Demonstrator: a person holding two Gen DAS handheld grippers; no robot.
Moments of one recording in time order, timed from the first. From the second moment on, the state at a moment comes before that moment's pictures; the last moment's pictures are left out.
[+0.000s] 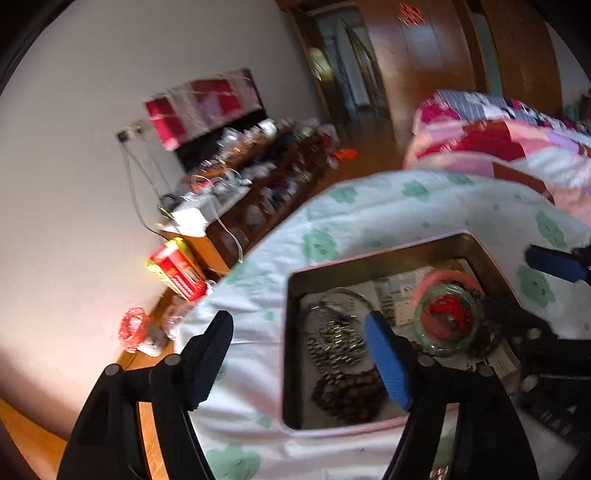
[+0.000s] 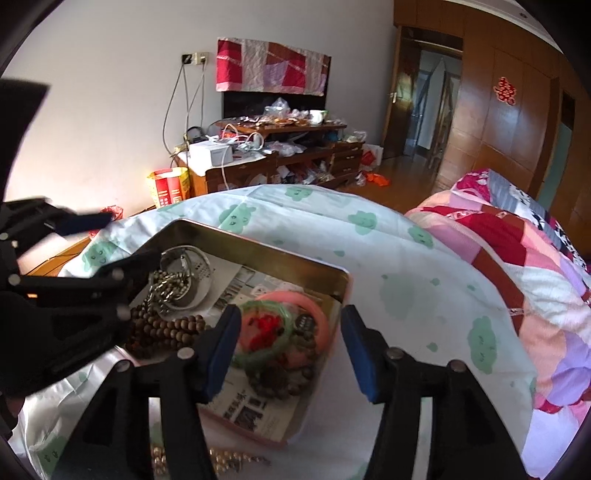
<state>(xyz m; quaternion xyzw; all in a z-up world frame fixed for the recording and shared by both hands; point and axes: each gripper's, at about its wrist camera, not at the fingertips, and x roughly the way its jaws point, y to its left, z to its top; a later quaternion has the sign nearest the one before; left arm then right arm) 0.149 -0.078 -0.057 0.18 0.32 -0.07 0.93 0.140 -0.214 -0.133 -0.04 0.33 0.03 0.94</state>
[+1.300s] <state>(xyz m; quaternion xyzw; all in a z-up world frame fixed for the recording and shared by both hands) 0.066 -0.009 -0.111 0.10 0.38 -0.03 0.92 0.076 -0.178 -0.184 -0.03 0.42 0.03 0.91</state>
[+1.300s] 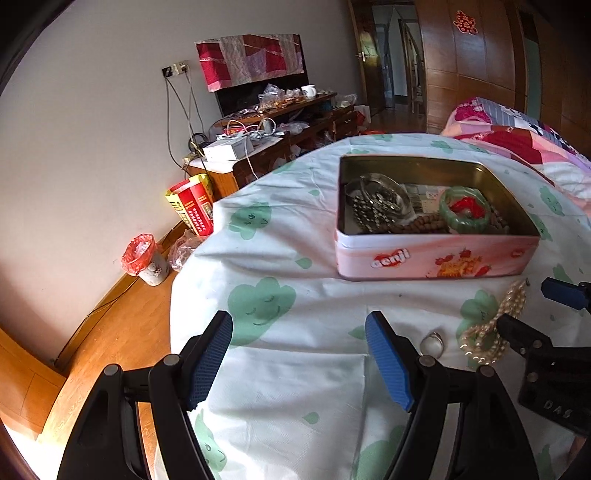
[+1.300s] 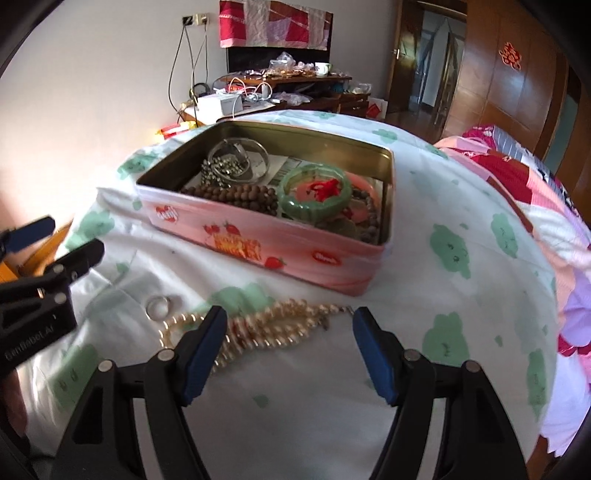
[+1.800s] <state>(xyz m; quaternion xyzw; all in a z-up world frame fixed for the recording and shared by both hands) 0.066 -0.006 -0.110 0.09 0.38 -0.02 0.92 0.058 -0.229 -0.172 0.04 0.42 0.00 0.91</state>
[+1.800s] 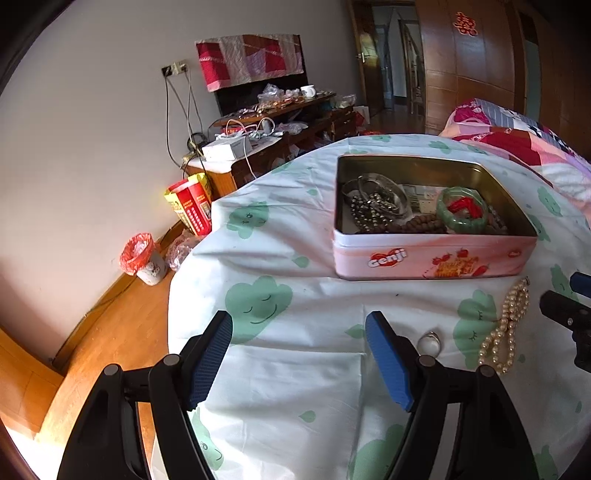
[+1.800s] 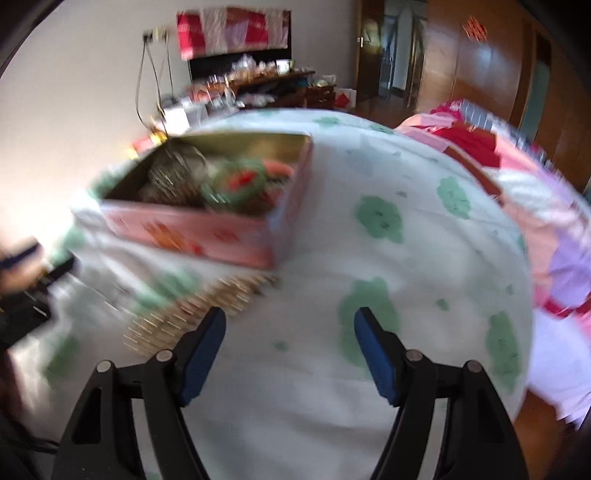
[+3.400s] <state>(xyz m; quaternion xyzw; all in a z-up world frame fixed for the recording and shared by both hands) 0.056 -0.061 -0.137 0.10 0.42 -0.18 0.89 0.056 -0.216 -0.193 0.00 0.42 0.10 0.90</state>
